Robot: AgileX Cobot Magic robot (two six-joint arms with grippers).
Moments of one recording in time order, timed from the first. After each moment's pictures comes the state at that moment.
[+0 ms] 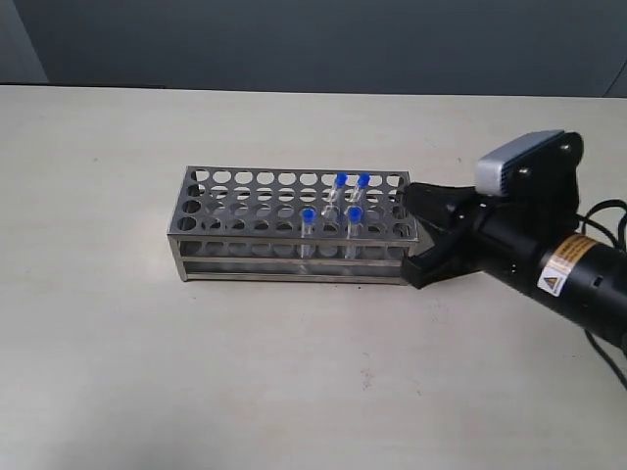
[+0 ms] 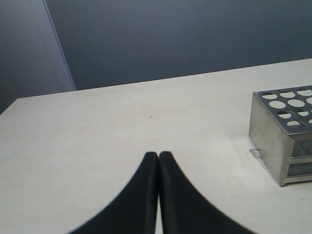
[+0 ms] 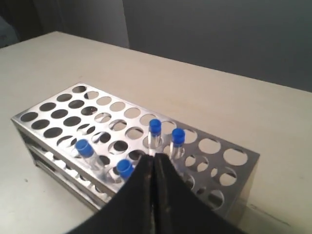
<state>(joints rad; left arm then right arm) 0.10 0.01 0.00 0.04 0.23 0.06 0.57 1.52 -0.32 -0.29 -0.88 0.21</state>
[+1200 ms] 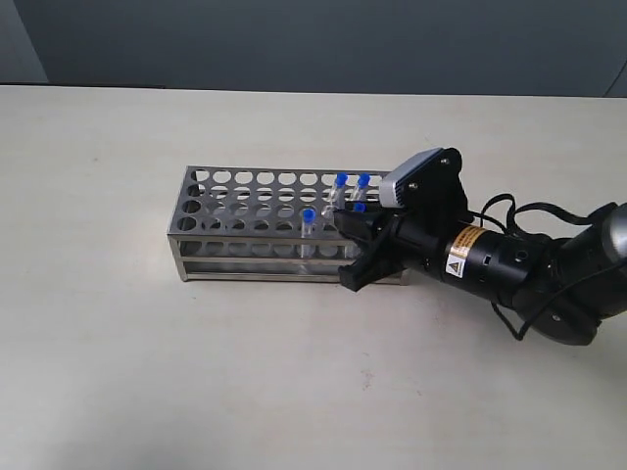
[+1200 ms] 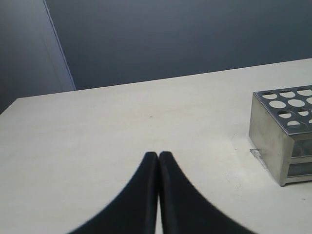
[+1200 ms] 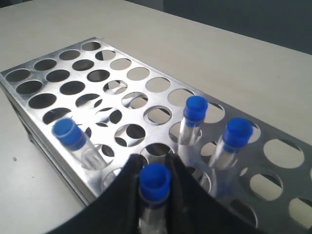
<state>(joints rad) 0.10 0.01 0.00 0.04 0.23 0.06 0.59 1.92 -0.56 -0.41 -0.97 0.18</state>
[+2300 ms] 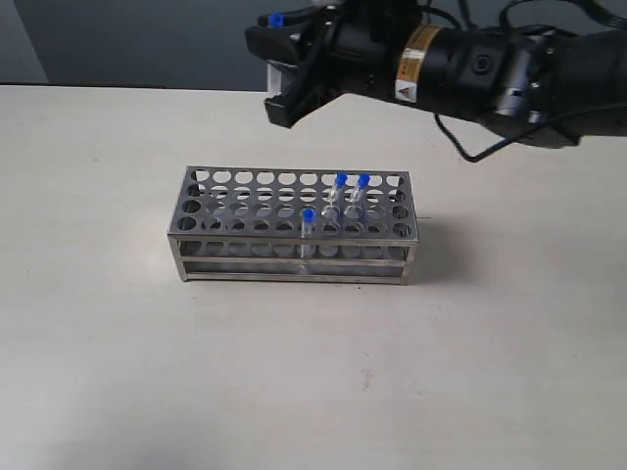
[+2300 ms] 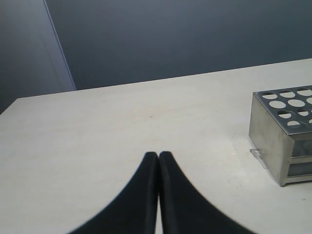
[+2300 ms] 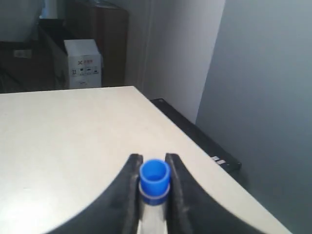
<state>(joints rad) 0.10 0.01 0.00 0.04 0.23 0.06 0.65 1.76 -1.10 -0.88 -0.67 0.55</state>
